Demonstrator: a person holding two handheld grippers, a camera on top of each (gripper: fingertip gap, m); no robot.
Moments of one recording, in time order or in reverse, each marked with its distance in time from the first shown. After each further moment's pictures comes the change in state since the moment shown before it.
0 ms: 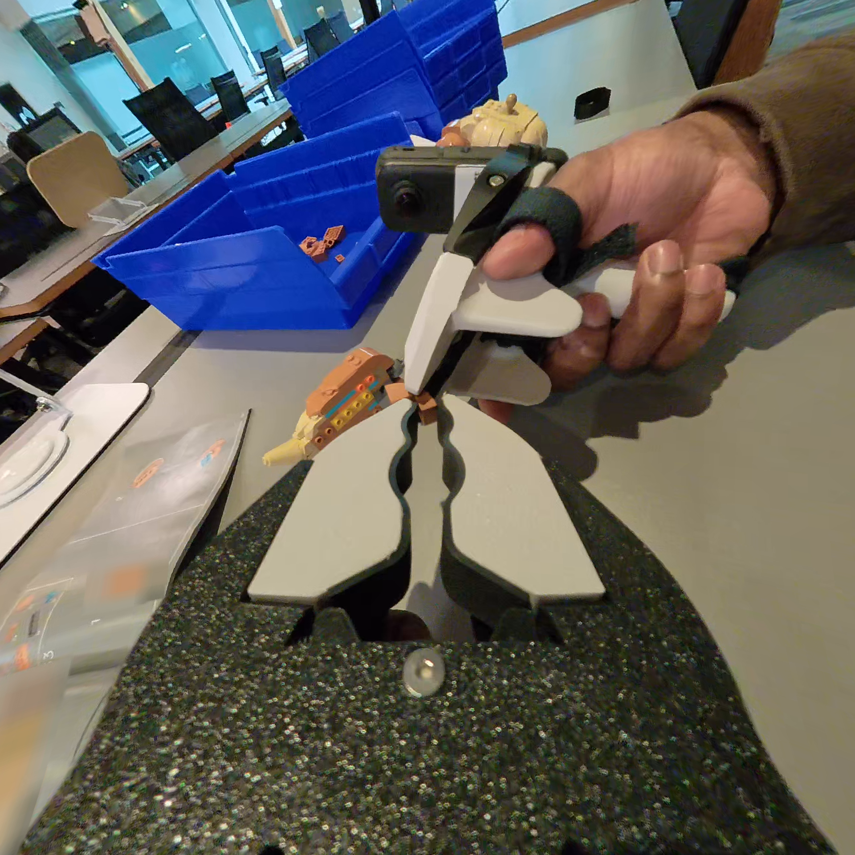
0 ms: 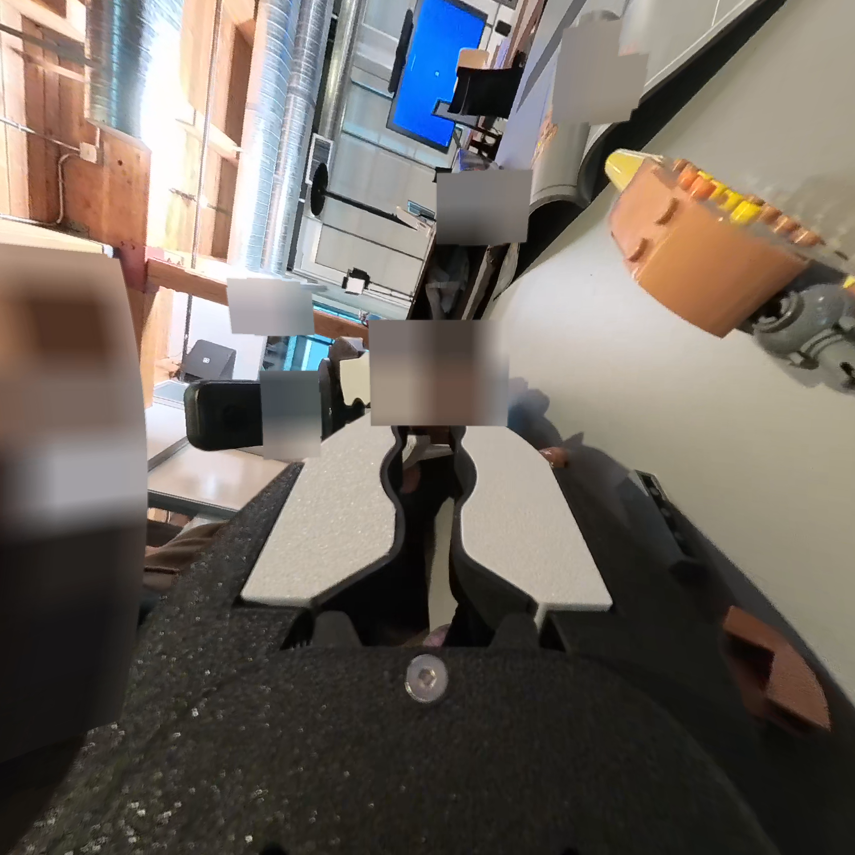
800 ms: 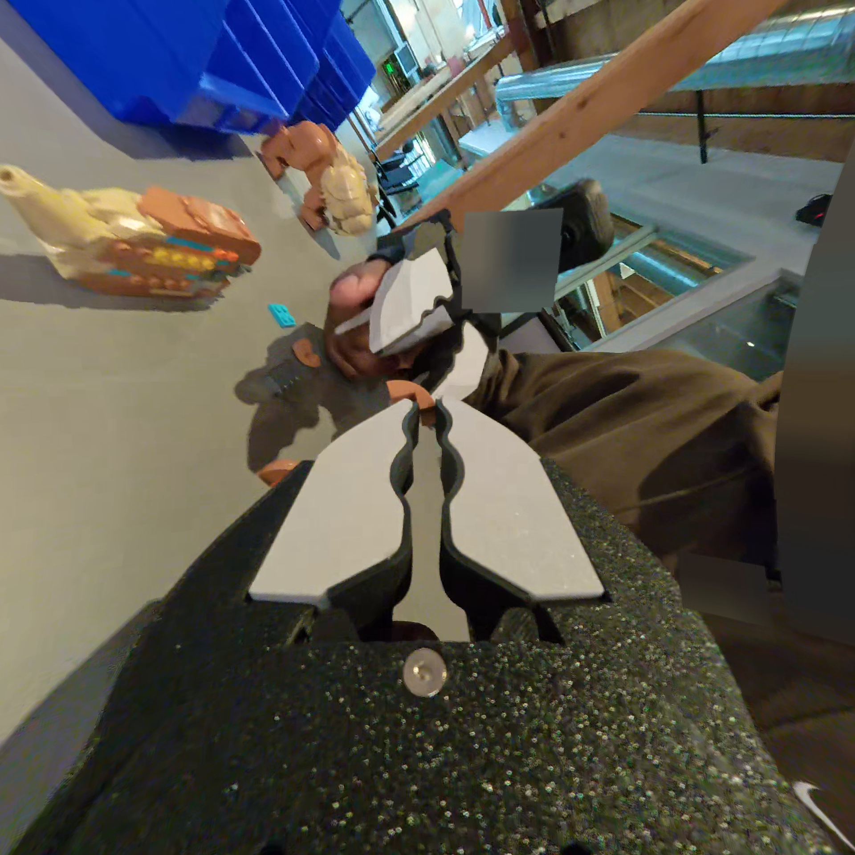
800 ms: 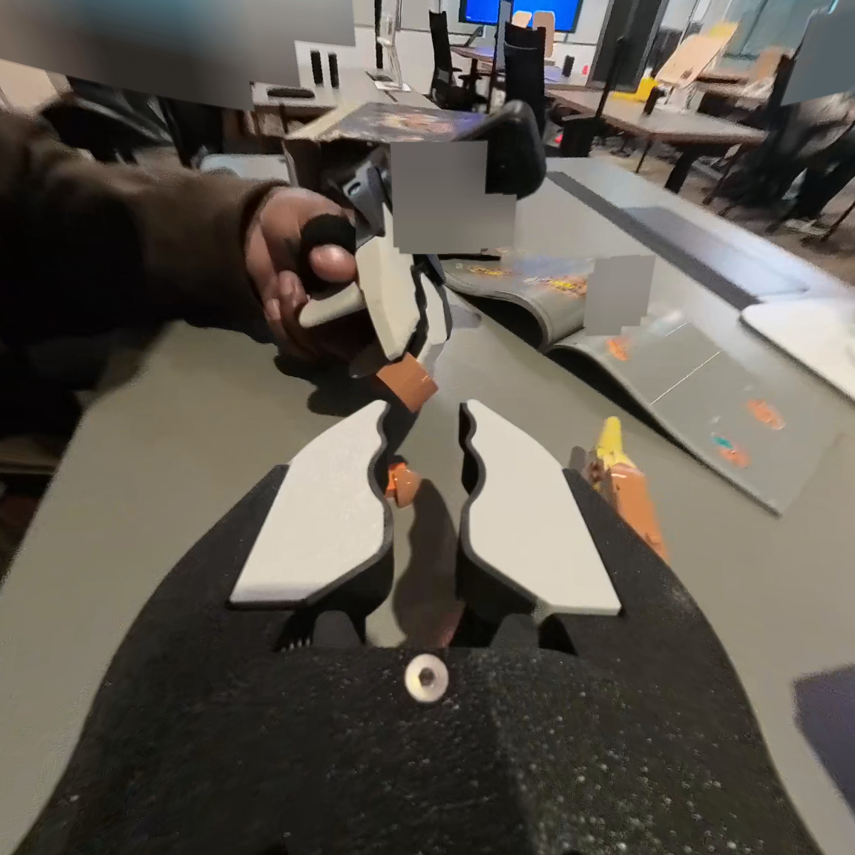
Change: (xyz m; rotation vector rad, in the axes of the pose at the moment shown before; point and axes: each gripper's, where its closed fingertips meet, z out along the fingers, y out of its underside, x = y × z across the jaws) left arm 0.003 -0.007 -0.030 0.127 0.681 -1.181; right arm -0.006 0.010 0.004 -0.236 0.226 -1.324
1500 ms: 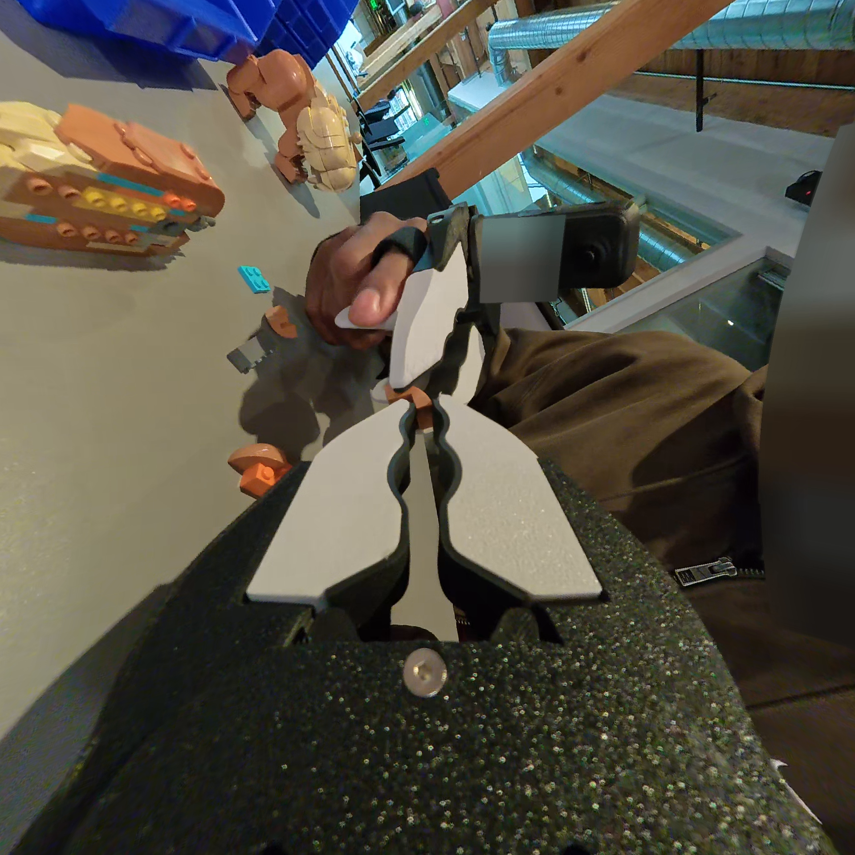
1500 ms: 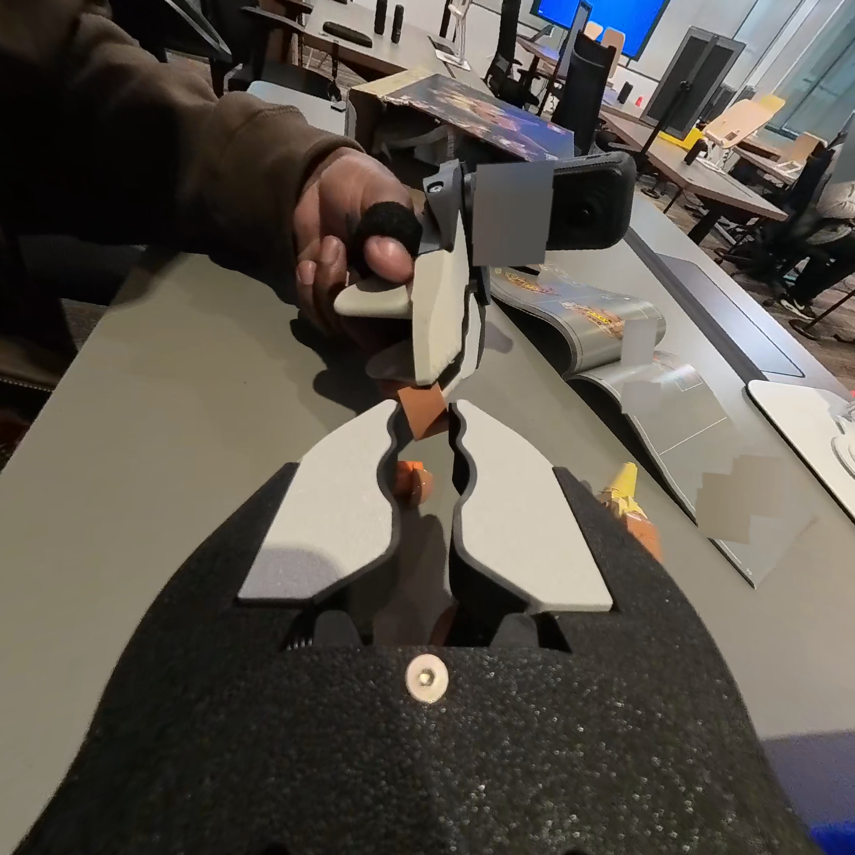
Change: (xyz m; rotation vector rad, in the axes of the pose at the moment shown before) left arm 0.005 0.014 0.010 -0.077 0.030 -0.038; right arm -0.022 0.002 0.004 -0.037 -0.071 -0.205
